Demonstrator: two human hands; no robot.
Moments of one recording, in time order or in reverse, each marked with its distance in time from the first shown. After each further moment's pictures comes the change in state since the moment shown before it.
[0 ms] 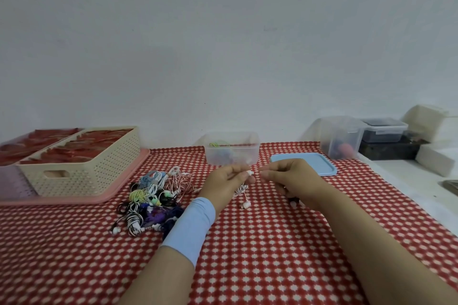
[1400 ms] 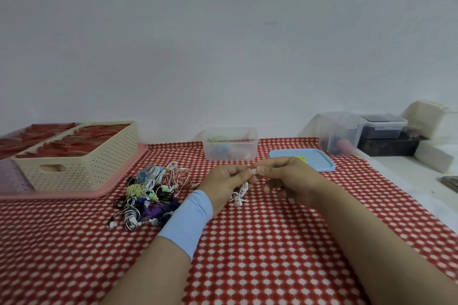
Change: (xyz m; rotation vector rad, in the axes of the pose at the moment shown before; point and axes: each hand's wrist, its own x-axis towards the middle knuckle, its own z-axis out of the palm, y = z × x) left_hand 0.002 -0.005 0.006 -0.204 -0.103 -0.075; right_hand -0.004 -0.004 0.004 0.246 -0.153 0.102
